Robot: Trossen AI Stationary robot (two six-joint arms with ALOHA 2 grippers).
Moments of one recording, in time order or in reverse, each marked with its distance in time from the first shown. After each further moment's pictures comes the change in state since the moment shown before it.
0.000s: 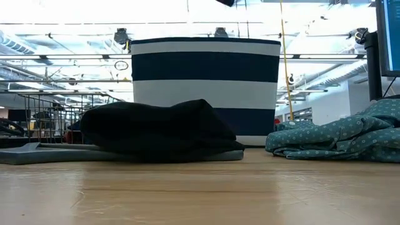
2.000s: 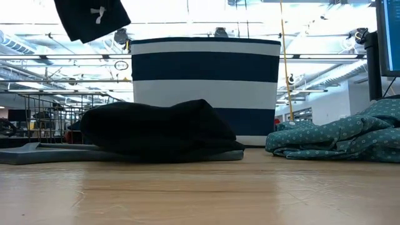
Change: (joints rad) left arm 0.692 -0.418 -0.001 0.088 -1.087 1.084; right arm 0.000 0.000 0.000 0.000 0.006 0.001
